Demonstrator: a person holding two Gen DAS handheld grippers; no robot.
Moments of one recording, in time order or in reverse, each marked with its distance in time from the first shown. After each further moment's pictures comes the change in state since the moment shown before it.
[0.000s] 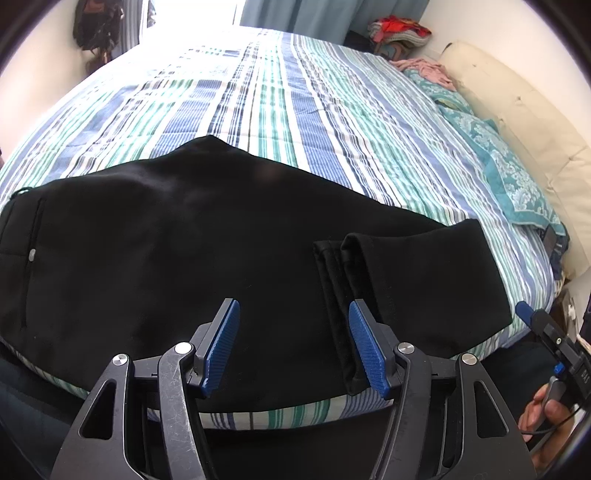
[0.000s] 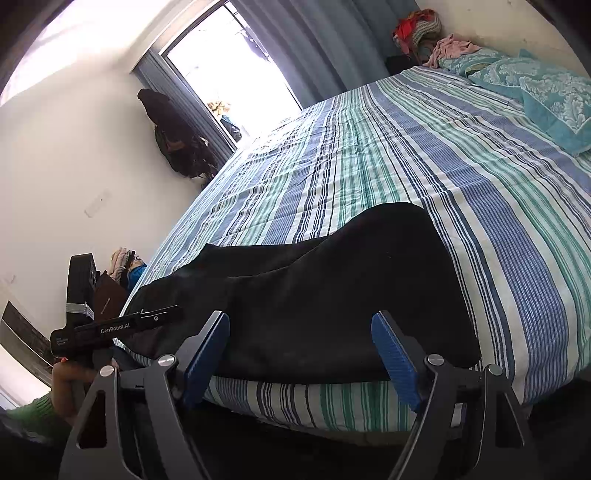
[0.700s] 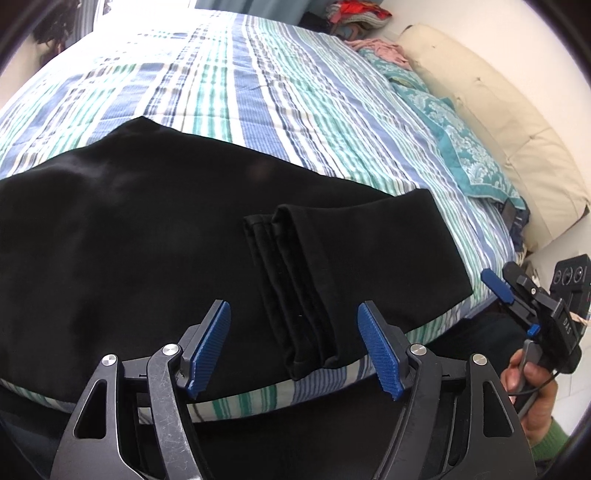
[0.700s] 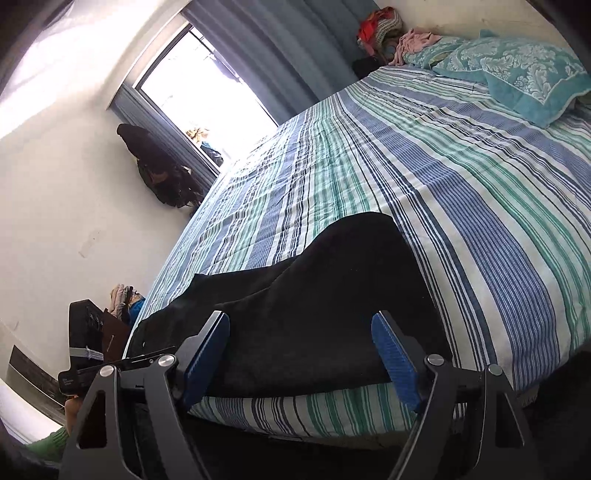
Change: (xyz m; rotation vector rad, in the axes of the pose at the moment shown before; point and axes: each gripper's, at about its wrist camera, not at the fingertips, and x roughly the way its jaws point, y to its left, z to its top) left arm 0.014 -0.030 -0.004 0.079 0.091 -0.203; right arm -0.014 -0.028 0.007 0.138 -0.063 -0.012
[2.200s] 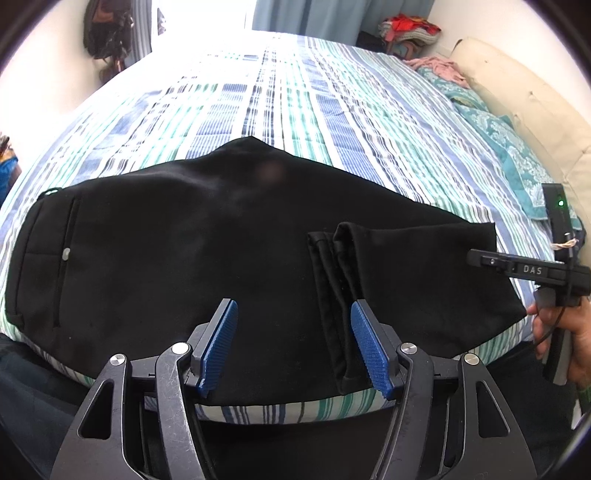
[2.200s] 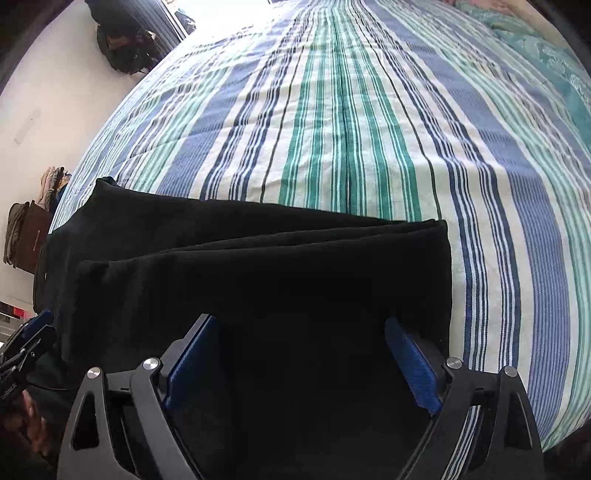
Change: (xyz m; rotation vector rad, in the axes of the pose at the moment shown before) left arm -0.037 0.044 -0.010 -0.061 -0.109 0.296; right arm 0.160 0.020 0.043 -0.253 0.481 -0.283
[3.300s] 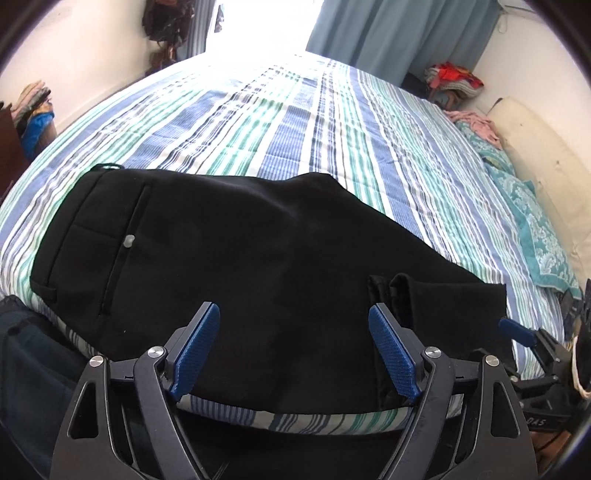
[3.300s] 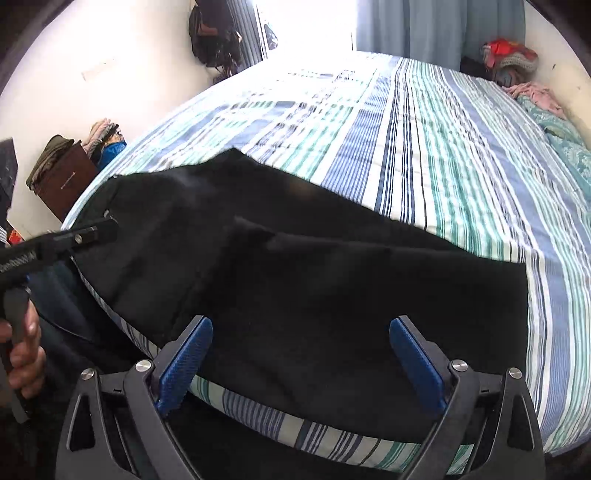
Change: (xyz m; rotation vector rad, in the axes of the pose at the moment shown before) left arm -0.016 0.067 0.006 -0.243 -0.072 0.015; right arm -0.042 0.142 -0.052 -0.289 -0.193 0.024
